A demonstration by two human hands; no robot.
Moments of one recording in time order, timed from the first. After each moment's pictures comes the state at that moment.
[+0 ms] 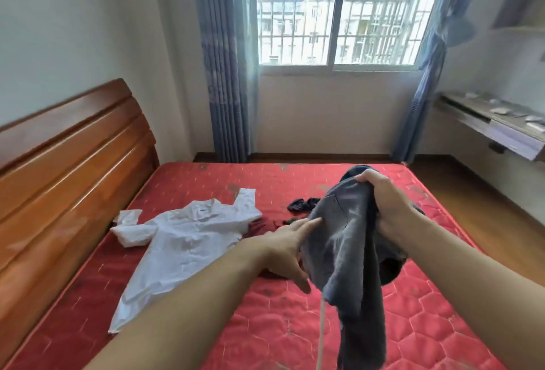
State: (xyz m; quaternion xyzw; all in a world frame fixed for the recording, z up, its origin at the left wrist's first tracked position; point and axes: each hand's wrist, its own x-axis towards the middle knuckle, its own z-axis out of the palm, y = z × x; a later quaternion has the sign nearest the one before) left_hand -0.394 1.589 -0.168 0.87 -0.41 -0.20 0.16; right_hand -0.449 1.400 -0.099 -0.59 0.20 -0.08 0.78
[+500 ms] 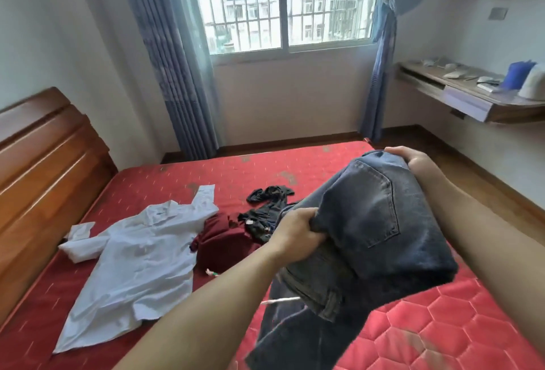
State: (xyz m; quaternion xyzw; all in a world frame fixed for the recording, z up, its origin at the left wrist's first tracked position) left_hand -0.461 1.340 -0.197 0.84 -0.32 -0.10 0.44; right_hand -0.519 1.133 -0.097 -0.55 0.20 -0.08 0.81
